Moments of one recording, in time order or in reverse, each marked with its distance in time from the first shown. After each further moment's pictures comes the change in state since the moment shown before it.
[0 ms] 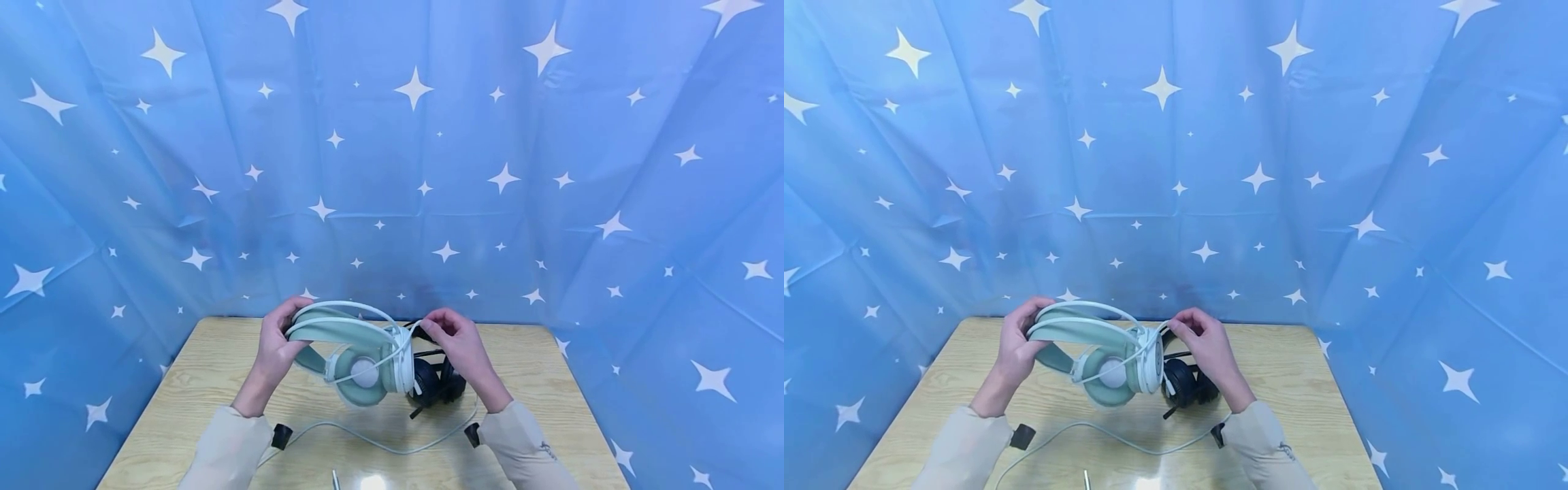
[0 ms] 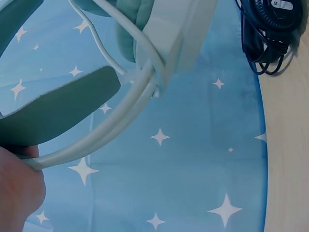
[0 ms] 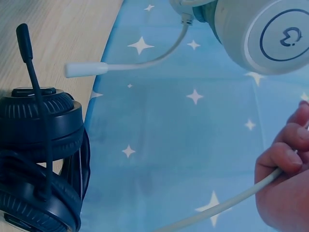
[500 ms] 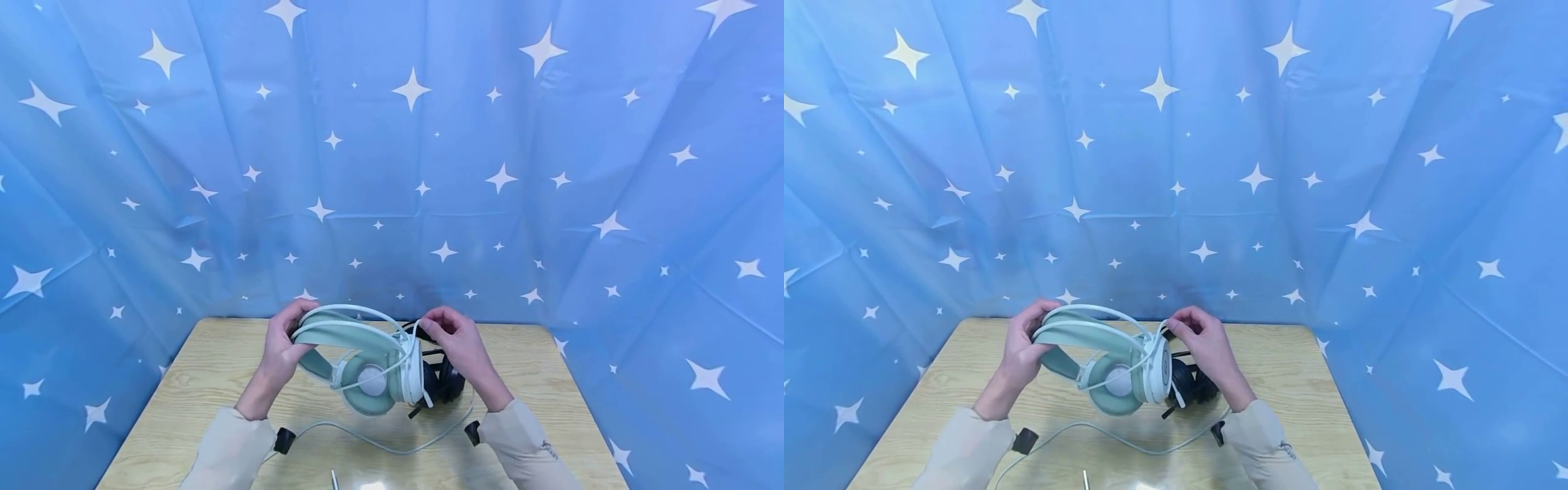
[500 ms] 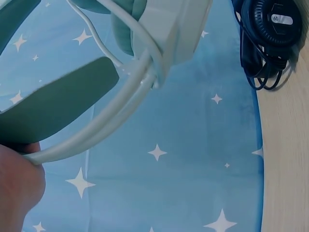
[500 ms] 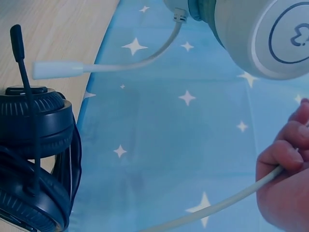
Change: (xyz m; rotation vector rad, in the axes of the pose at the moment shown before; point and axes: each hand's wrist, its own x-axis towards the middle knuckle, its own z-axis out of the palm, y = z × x) left_hand -0.001 0.002 0.009 -0.025 -0.034 -0.010; right_hand -0.002 -0.009 -0.004 -0.003 -0.019 0.009
